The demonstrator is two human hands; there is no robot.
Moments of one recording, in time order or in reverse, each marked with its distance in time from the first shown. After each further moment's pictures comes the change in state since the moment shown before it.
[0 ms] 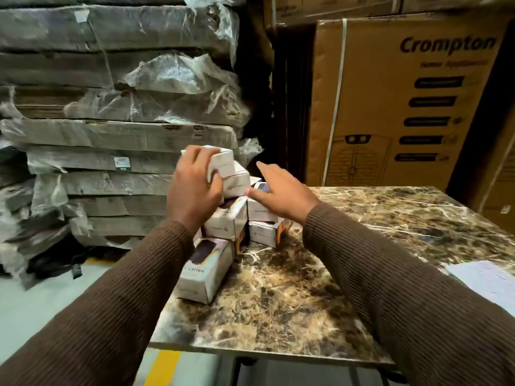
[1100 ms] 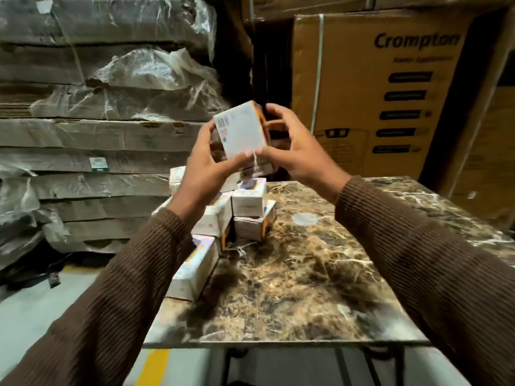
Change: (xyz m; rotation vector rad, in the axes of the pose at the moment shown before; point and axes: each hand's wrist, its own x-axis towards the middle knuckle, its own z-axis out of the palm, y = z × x) left_hand 0.017 0.055 0.007 -0.827 -0.218 -0.346; right_hand -0.032 0.007 -0.069 0.613 0.258 -0.089
